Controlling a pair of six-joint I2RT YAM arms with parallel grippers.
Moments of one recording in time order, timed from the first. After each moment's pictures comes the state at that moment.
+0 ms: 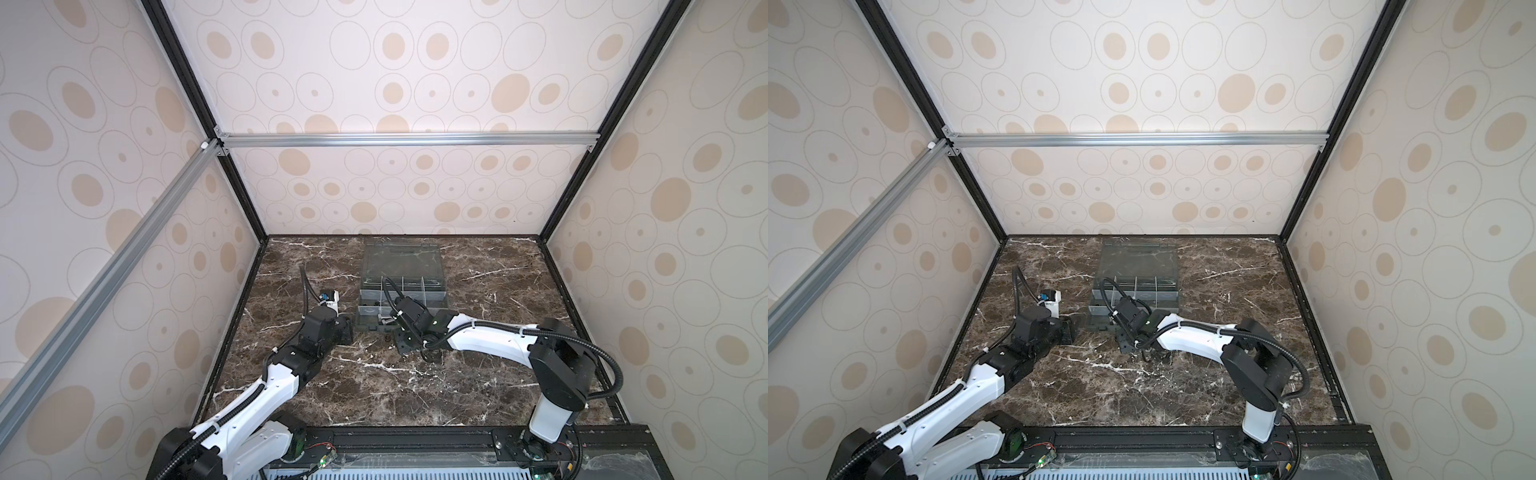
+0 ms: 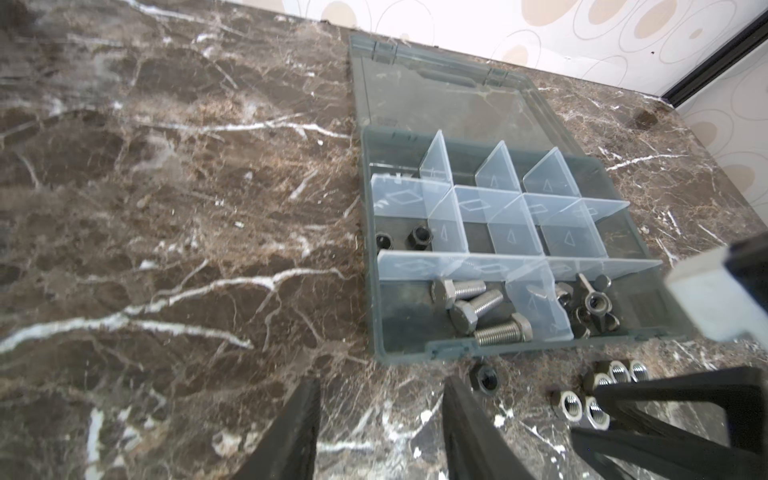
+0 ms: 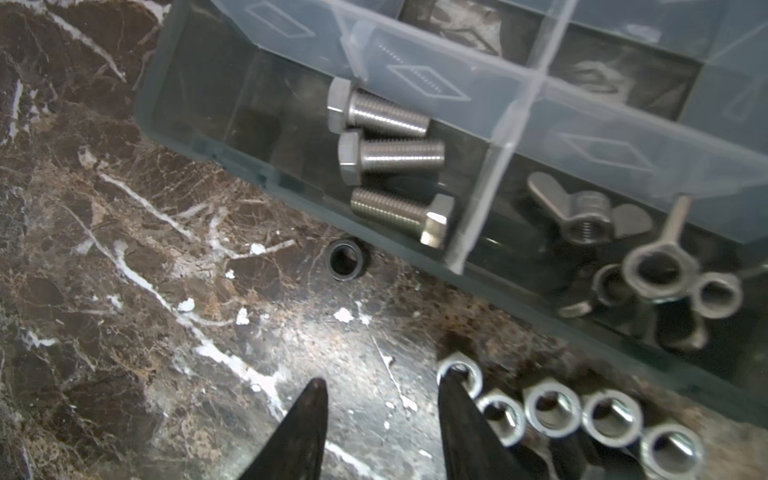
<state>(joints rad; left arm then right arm) -0.44 0.95 0.47 -0.13 -0.13 -0.42 0.95 1.80 1.19 -0.47 0.11 0.56</state>
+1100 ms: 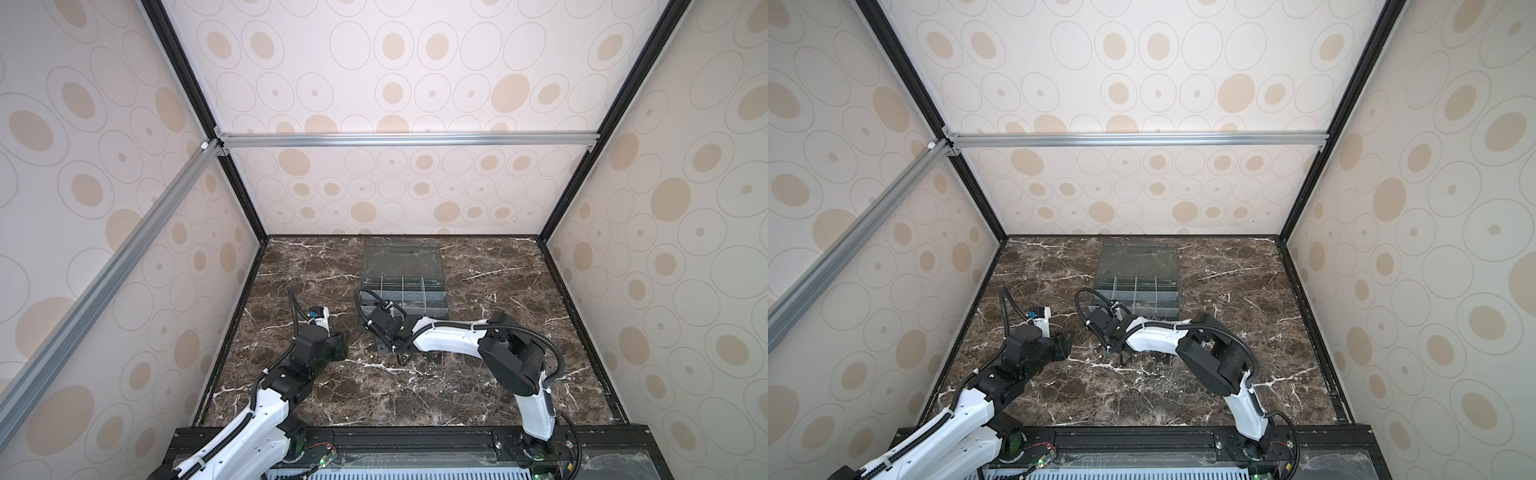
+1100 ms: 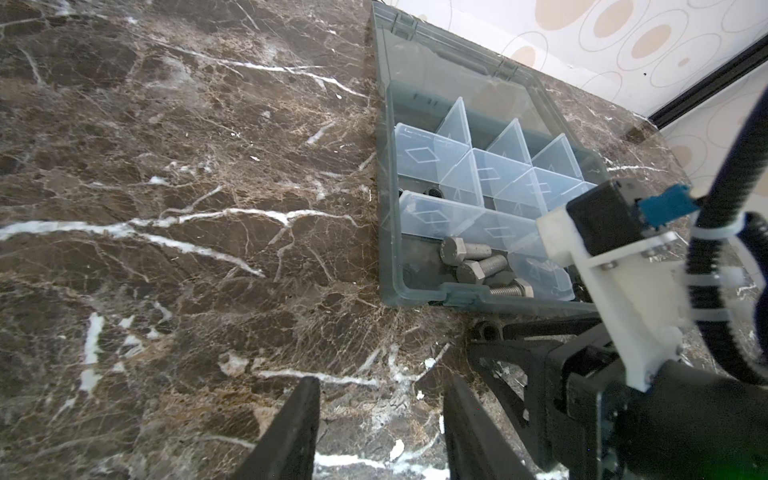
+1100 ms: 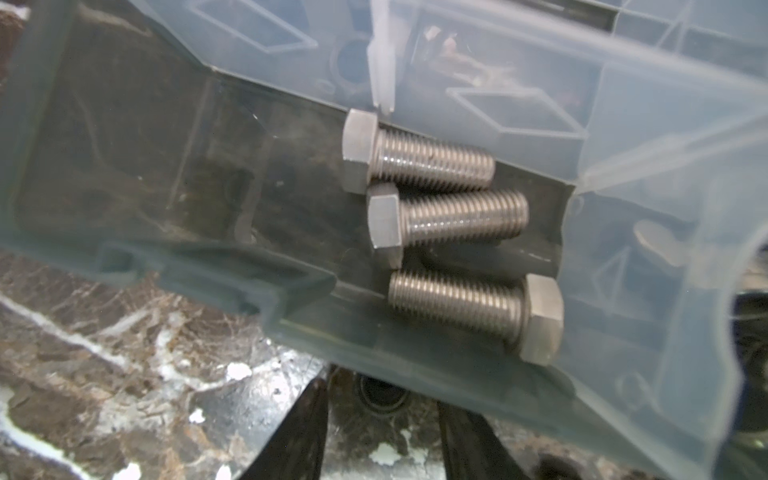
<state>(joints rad) -0.44 0.77 0.33 -0.16 -0.12 -0.52 1.02 2.06 1.39 -0.48 0.30 0.71</state>
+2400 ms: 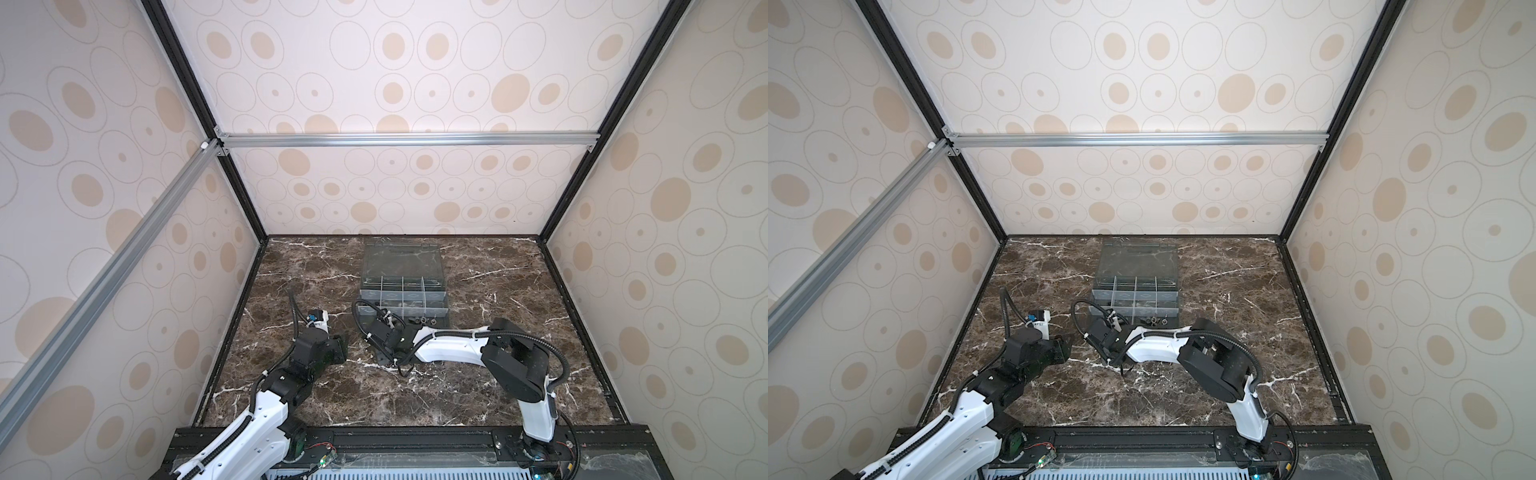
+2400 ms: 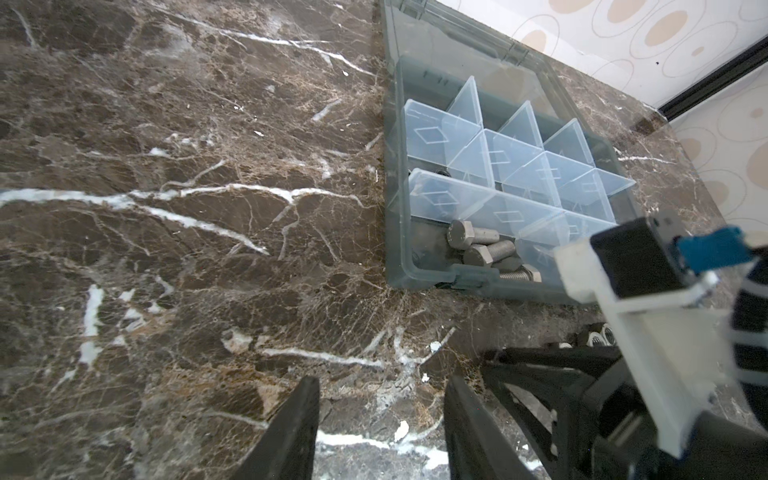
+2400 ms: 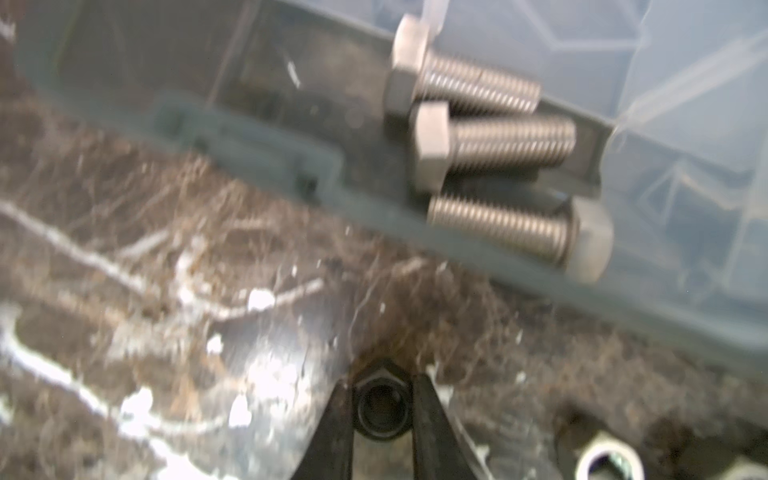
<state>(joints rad) -0.44 0.73 0.32 -0.20 -0.11 -0.55 1.10 1.99 1.28 -0.45 0.31 0.69</state>
